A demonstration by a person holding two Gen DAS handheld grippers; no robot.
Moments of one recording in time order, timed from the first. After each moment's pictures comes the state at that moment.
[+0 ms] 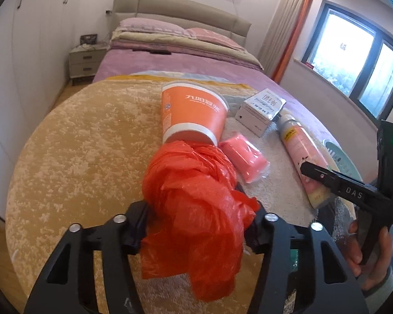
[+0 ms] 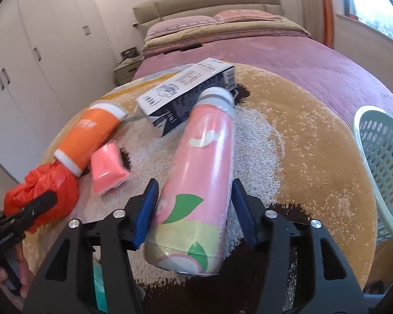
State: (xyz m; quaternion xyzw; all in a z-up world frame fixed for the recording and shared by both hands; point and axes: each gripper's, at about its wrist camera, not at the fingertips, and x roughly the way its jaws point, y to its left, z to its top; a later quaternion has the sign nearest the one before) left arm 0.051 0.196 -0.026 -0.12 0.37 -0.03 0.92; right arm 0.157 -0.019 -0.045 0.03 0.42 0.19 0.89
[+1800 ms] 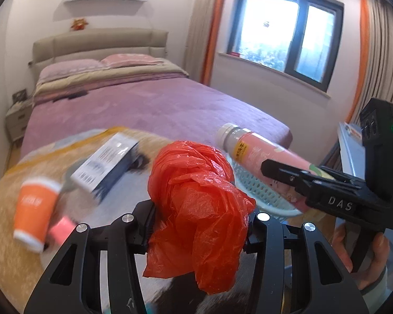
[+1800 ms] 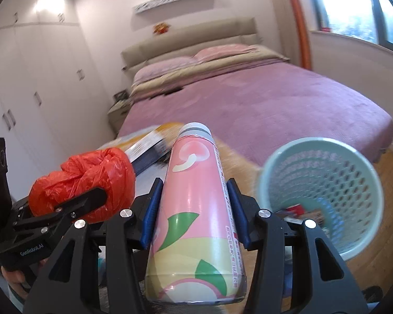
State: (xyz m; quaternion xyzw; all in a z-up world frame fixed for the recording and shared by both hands) left arm 0.105 -0.022 0.055 -0.01 0.31 -0.19 0.93; right arm 0.137 -0.197 0.037 0.12 0.32 0.14 0.93
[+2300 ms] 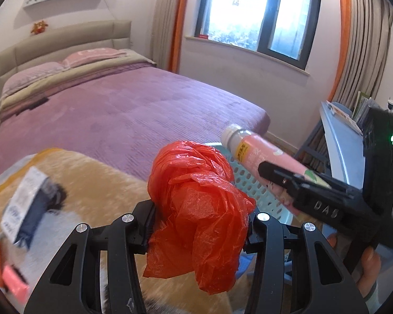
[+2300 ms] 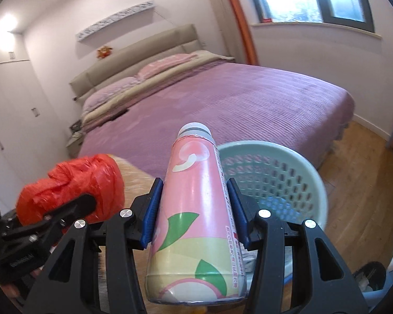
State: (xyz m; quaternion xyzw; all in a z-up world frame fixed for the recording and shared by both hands) left arm 0.171 -0.138 0.041 0.01 0.35 -0.27 0.90; right arm 0.168 -0.315 -0.002 0.17 0.33 0.01 0.93
